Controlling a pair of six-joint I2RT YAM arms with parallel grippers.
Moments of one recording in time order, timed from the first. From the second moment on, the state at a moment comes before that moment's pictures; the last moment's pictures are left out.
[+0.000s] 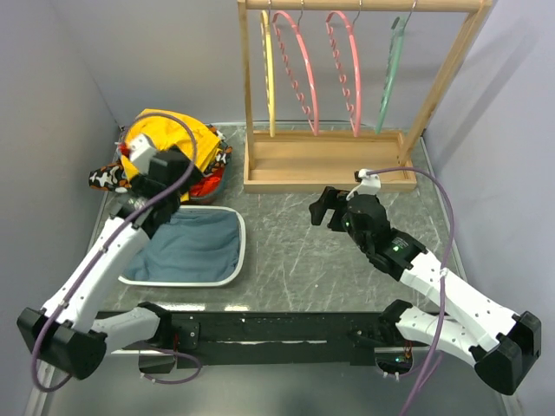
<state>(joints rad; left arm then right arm) -0.43 1.10 1.15 -0.65 -0.59 -0.88 0.68 0.91 0.77 -0.28 0.36 0.60</state>
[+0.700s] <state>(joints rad) -0.16 1.79 1.56 -0.54 -0.64 -0.87 0.68 1.01 0.81 -0.25 0.23 0.57</state>
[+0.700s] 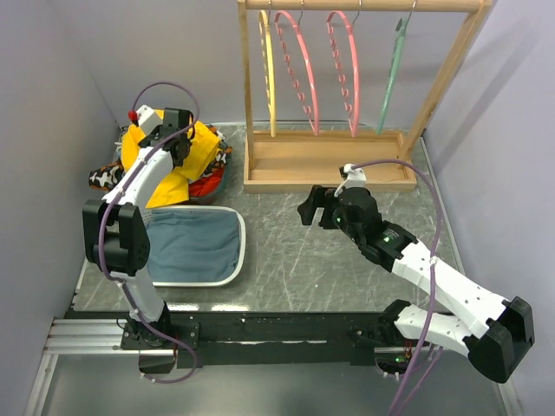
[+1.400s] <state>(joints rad) -0.15 1.31 1.67 -0.59 -0.40 -0.64 0.70 1.03 0.90 -0.19 0.09 0.51</state>
